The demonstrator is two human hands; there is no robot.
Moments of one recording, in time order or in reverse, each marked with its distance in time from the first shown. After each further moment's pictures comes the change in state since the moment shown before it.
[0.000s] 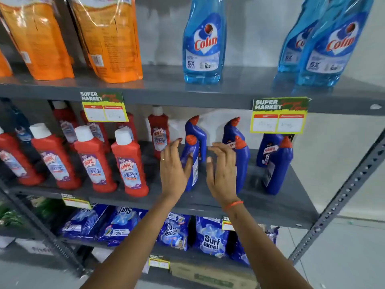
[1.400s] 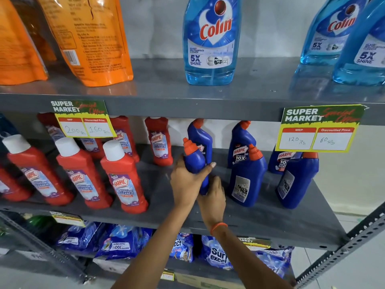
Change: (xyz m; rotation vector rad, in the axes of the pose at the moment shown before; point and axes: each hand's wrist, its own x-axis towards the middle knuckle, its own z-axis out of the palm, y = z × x) left_hand 0.027 -0.014 0.047 -0.305 -0.128 -0.468; right_hand -0.040 0.047 0.093 0.055 -0.219 0.696
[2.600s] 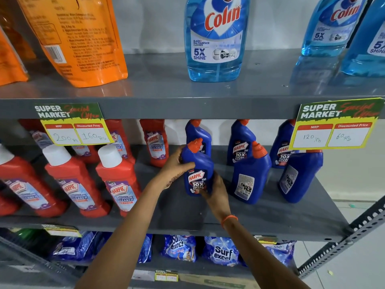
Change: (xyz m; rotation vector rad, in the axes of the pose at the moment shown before) left_hand 0.081 -0.031 -0.022 -0.171 -0.654 -0.114; right_hand 0.033 0.036 0.014 -0.032 -0.183 0.059
